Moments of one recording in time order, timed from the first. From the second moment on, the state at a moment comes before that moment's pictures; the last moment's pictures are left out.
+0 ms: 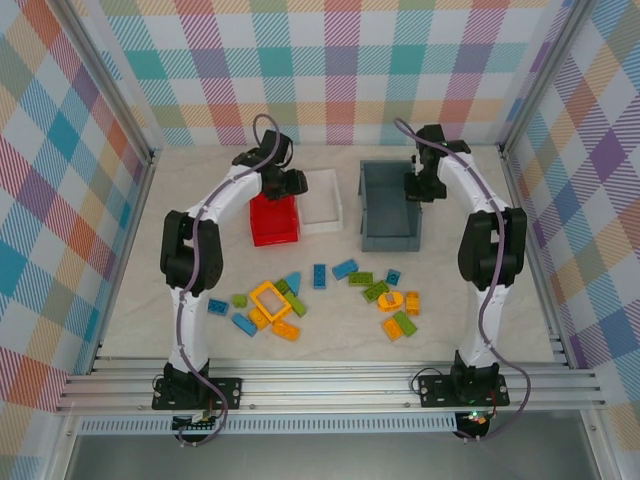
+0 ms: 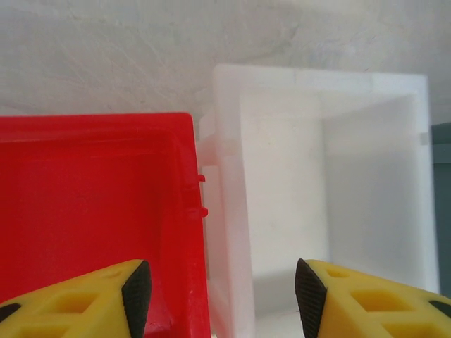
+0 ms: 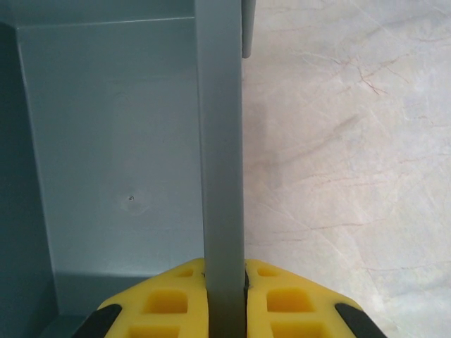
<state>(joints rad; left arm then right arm) -0.34 2.15 1.91 -0.74 0.07 -0.50 0.16 2.12 1.91 -1.05 0.00 0.16</state>
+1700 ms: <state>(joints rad) -1.25 0.93 0.87 -0.73 -0.33 -1.04 0.93 1.08 0.86 -1.07 0.15 0.99</state>
